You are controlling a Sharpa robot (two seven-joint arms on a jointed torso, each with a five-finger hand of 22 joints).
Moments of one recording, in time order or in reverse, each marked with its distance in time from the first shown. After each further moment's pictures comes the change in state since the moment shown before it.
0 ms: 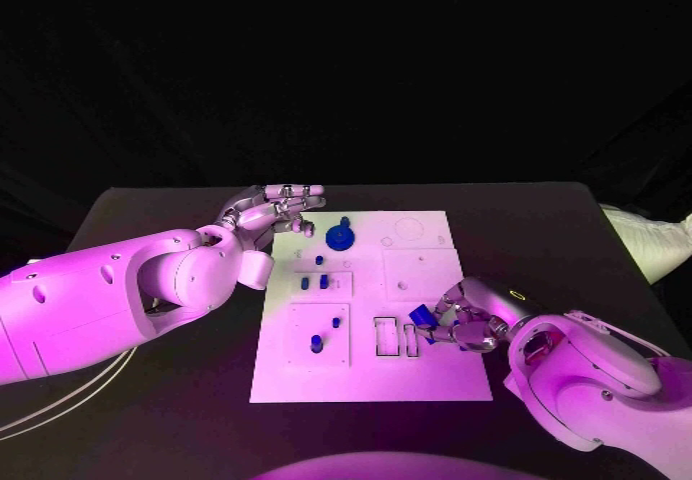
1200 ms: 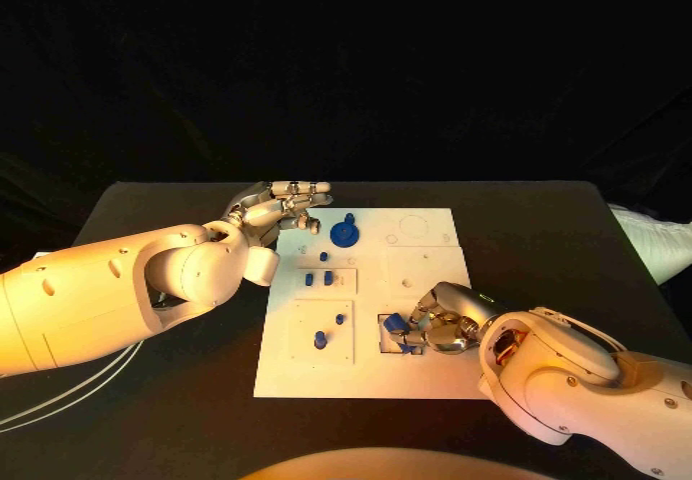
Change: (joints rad) left arm -0.001 0.001 0.000 0.002 0.000 0.003 -0.001; left_hand 0.000 0.000 -0.003 -0.003 0.000 0.000 0.000 0.000 0.000 0.000 0.000 0.006 0.000 -0.001 0.001 0.000 -0.001 0.000 0.000 0.000 0.000 -0.001; right arm 0.000 0.121 -0.002 -0.045 0.097 0.071 -0.022; right_hand -0.058 0.021 -0.039 0.002 -0.024 0.003 -0.004 0.015 0.027 0.017 -0.017 -0.006 0.006 0.000 -0.007 0.004 0.001 0.000 0.007 0.000 0.005 0.003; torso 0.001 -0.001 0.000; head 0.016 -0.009
